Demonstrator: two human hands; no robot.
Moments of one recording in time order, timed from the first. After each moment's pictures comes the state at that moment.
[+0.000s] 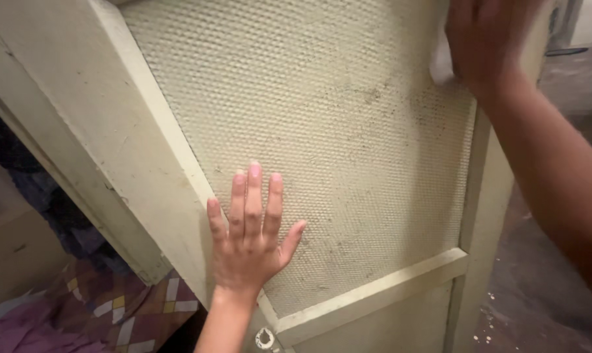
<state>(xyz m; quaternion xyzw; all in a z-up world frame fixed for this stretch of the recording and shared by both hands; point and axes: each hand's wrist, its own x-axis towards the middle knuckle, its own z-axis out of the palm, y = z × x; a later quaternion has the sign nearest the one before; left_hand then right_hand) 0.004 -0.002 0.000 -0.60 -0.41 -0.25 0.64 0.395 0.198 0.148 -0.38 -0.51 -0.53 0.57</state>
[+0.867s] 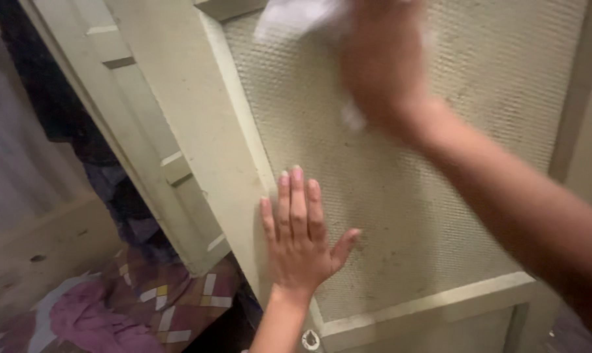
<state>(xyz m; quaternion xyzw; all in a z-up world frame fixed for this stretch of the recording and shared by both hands) 0.005 -0.005 -0.003 -0.60 -0.42 -0.38 0.56 0.184 0.093 0.195 -0.23 -0.61 -0.41 0.64</state>
